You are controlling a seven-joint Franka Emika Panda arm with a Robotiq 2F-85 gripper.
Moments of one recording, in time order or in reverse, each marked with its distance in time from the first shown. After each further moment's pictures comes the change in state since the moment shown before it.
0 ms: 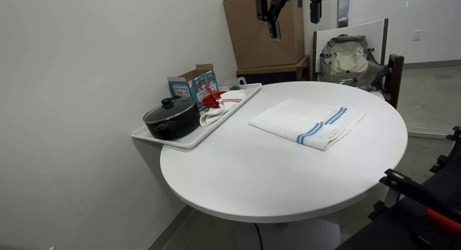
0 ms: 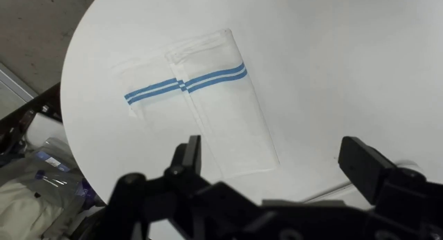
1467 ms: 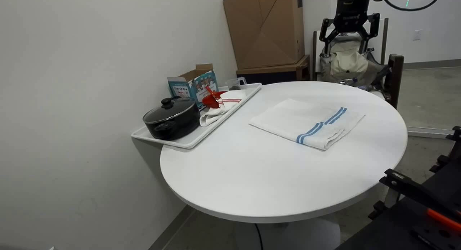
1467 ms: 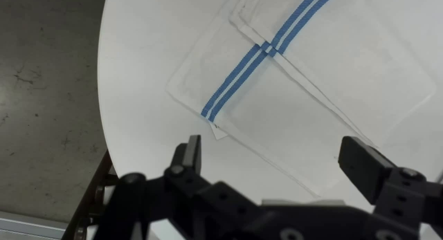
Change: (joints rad) arm -0.172 0.505 -0.445 0.220 0.316 0.209 -0.304
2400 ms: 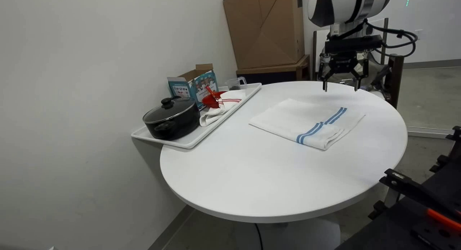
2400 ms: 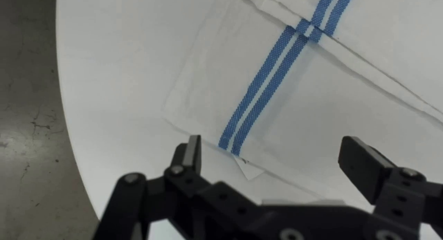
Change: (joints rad) arm -0.015 0.387 0.015 0.183 0.095 0.095 0.078
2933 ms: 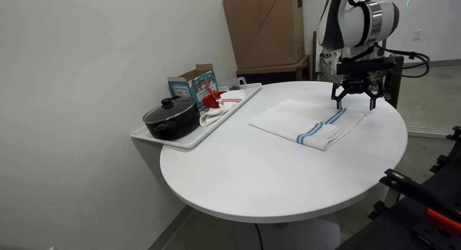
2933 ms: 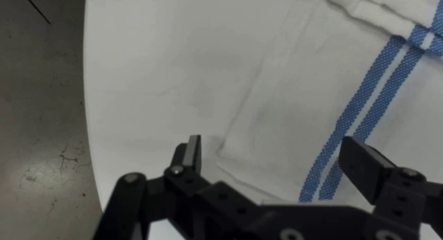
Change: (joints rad) arm -0.059 0.154 0.002 0.041 0.000 0.000 -0.002
